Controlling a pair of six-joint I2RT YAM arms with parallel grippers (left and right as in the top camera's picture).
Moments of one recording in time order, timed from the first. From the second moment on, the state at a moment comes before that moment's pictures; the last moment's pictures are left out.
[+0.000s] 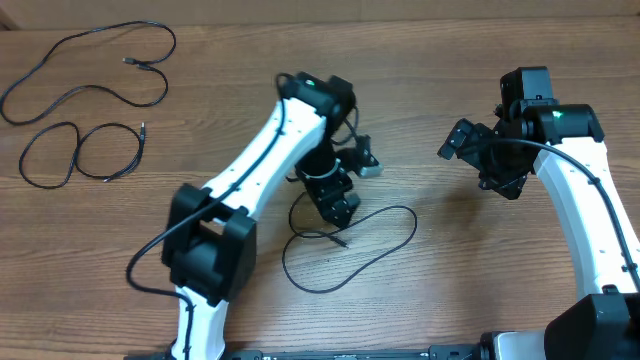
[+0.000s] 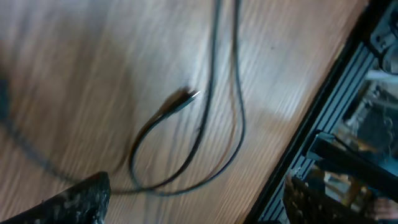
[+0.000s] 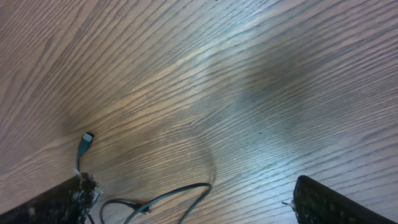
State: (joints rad) left arm -0.56 2.10 1.84 -1.54 0.37 0.59; right arm 0.02 1.57 1.37 -1.16 -0.17 0.57
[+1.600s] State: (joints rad) left arm -0.36 1.72 2.02 -1.55 0.68 0.25; right arm 0.02 1.57 1.37 -1.16 -0.17 0.57
